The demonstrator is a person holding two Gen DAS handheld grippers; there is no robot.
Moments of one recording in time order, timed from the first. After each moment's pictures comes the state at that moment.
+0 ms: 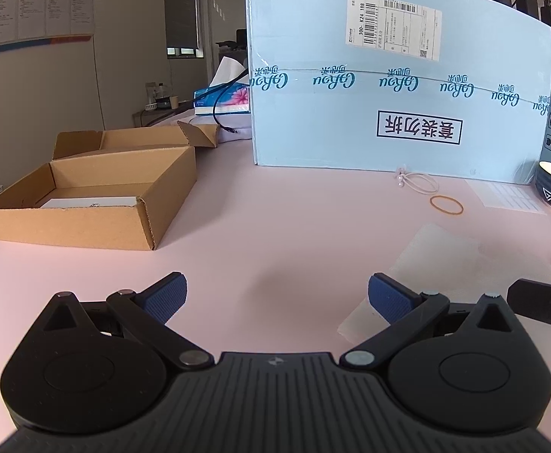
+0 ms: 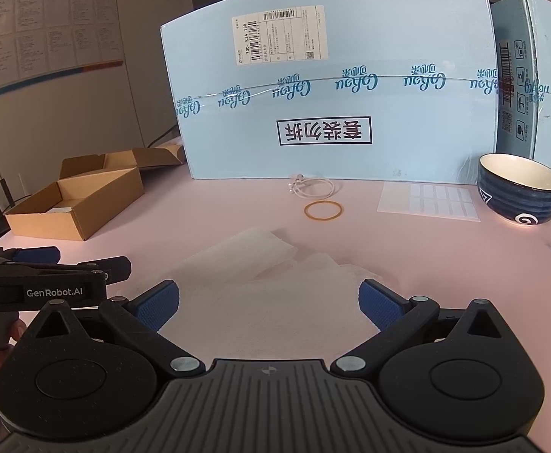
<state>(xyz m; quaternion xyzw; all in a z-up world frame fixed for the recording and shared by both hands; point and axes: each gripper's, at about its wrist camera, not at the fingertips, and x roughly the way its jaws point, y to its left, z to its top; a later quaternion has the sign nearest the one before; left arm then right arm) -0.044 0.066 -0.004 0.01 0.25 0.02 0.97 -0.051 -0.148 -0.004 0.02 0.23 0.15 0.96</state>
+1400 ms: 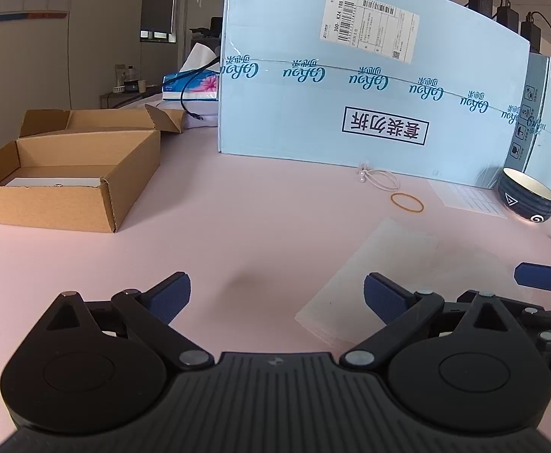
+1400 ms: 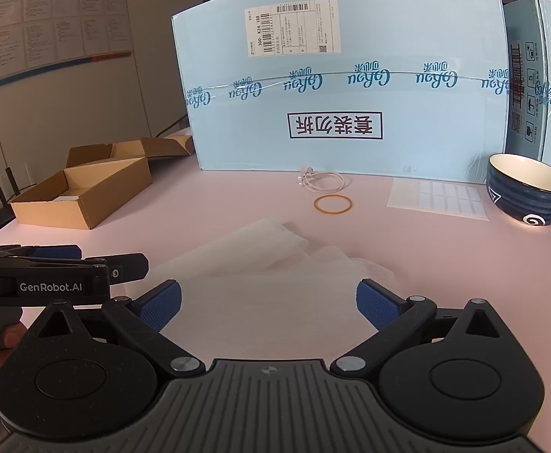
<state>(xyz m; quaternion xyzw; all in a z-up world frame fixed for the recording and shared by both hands) -0.047 0.065 -0.005 -0.03 0.26 -0.03 0.96 -0.052 -0.142 -0.006 0.01 0.24 0.16 0.96</state>
